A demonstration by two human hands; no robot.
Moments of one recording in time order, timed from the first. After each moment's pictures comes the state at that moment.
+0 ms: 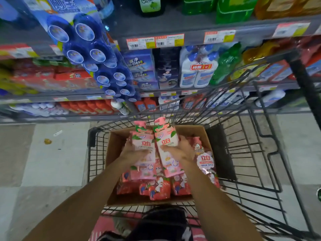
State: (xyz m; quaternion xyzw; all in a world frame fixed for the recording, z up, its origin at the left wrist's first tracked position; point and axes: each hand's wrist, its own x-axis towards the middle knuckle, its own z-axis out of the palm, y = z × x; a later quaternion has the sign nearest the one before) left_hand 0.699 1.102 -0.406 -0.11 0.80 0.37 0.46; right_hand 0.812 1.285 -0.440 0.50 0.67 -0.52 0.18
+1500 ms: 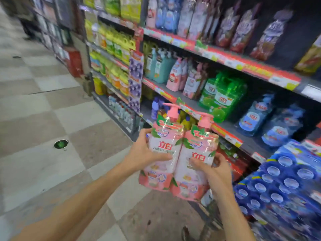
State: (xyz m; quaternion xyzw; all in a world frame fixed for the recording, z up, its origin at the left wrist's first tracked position) left_hand 0.662 0.567 -0.117 -0.04 0.75 0.66 -0.04; right_hand 0.653 0.802 -0.120 0.06 0.73 -0.68 -0.04
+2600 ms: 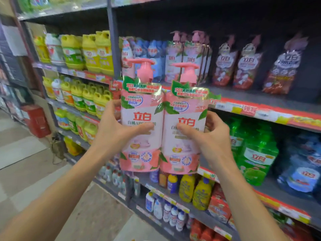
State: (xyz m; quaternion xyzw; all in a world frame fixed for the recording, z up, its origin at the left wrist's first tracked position) left_hand 0.314 0.356 0.063 0.08 0.74 0.63 -0.20; right_hand 0.310 0.581 0.046 -0.08 0.70 -0.67 -0.22
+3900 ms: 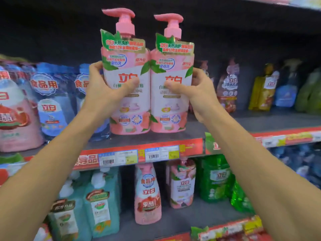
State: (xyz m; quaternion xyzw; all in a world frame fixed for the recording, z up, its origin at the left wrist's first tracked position) left_hand -0.151 0.386 0.185 0.42 0.60 0.66 -0.16; right_hand -0.020 0.569 0.188 0.04 0.67 -0.56 -0.48
